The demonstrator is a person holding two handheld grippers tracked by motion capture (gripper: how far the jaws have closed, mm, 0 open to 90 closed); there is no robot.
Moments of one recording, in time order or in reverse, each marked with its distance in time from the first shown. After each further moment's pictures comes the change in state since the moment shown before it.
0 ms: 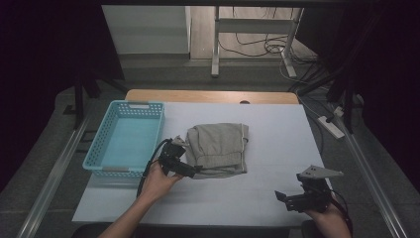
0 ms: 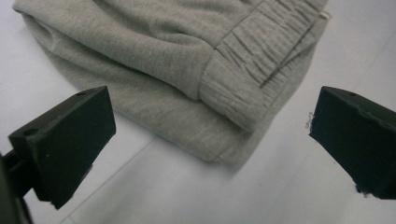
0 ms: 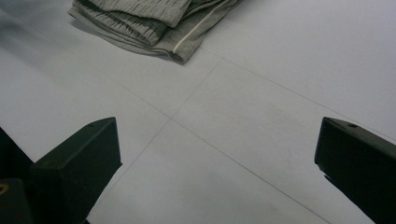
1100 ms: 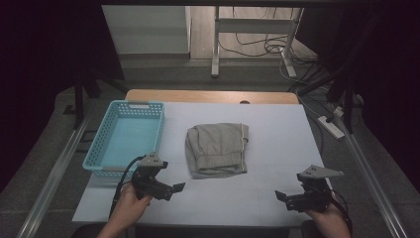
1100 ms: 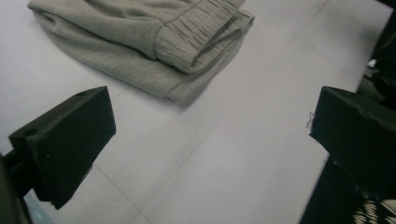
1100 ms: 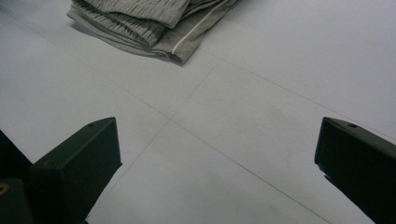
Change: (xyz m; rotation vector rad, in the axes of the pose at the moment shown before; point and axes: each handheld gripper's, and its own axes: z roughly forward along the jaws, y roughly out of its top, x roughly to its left) left arm -0.022 -0.057 -0.073 -0.146 -0.072 0.027; right arm 0.000 0.000 0.000 -0.003 -0.003 0.008
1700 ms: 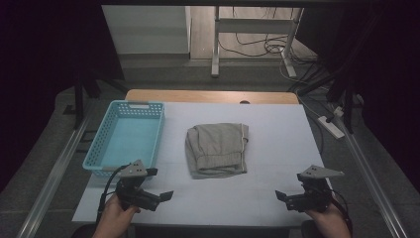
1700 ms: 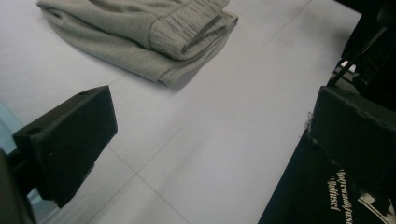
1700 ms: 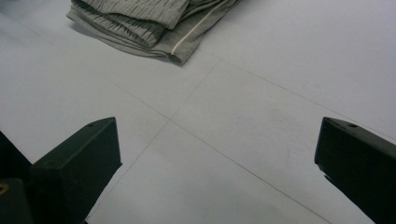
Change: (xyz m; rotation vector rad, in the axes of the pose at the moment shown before) left arm -0.005 -0.028 -0.033 -0.058 -0.041 -0.001; right arm 0.000 0.000 0.000 -0.005 -0.001 0.006
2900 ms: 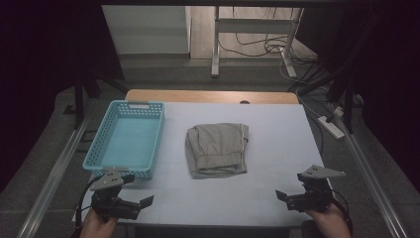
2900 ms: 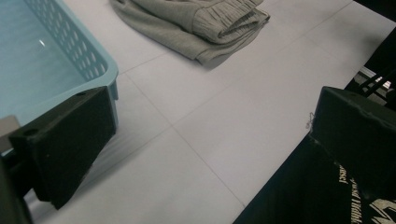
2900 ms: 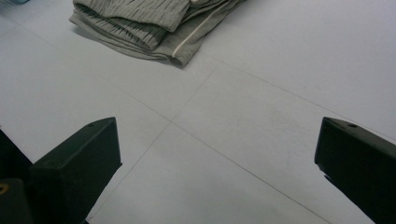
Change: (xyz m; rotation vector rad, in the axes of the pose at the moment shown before) left arm -0.005 -0.029 -0.047 -0.040 0.135 -0.067; right arm -0.001 0.000 -0.001 -0.009 0.007 0.010
